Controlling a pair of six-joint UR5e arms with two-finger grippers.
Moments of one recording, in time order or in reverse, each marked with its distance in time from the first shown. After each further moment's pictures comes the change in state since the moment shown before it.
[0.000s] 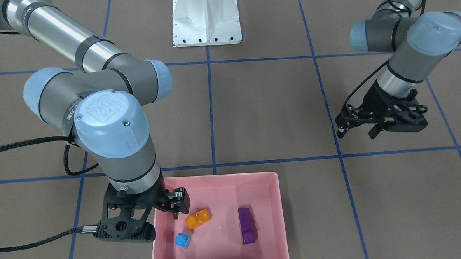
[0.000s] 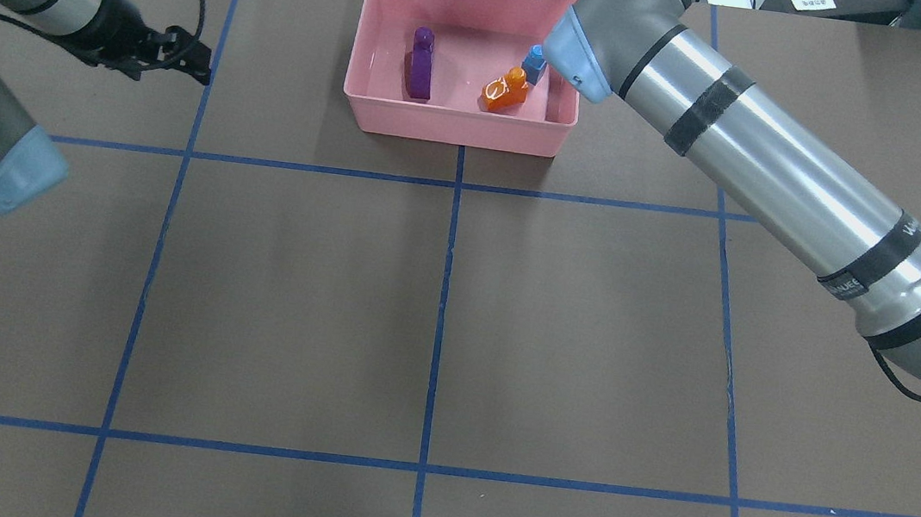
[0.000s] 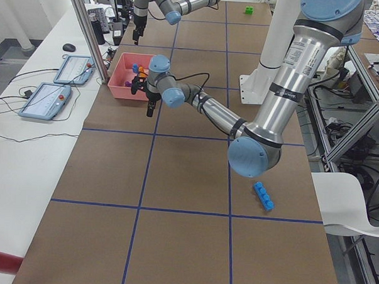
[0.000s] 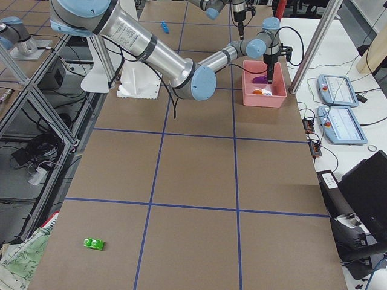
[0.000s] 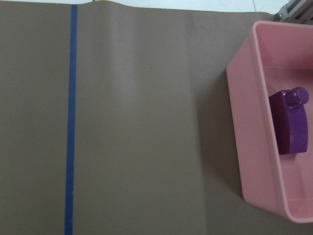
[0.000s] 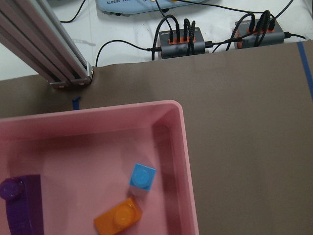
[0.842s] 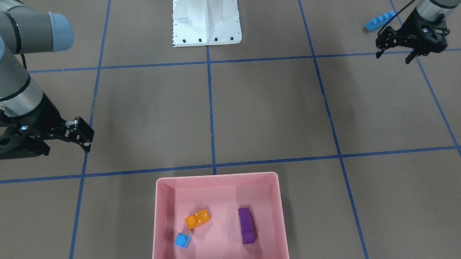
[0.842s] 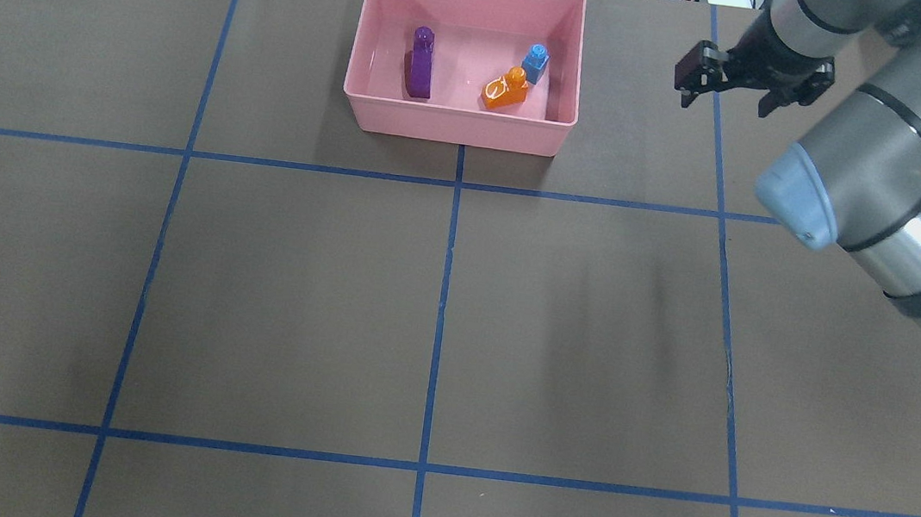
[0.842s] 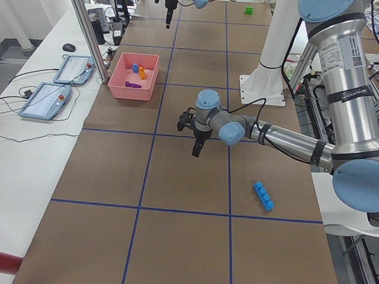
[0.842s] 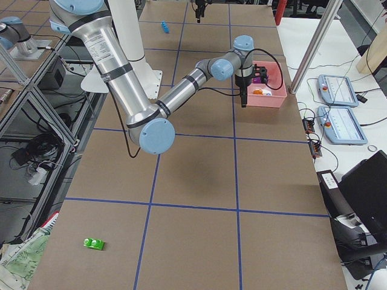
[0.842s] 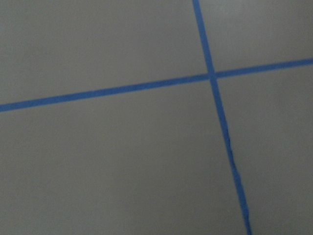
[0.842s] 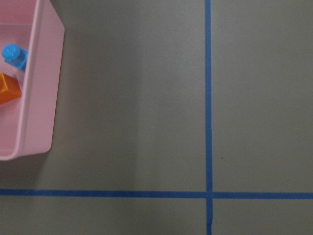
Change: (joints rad) left arm 0.072 0.661 -0.341 -0.098 -0.068 0.361; right arm 0.056 -0.621 0.690 -0.076 0.092 -0.148
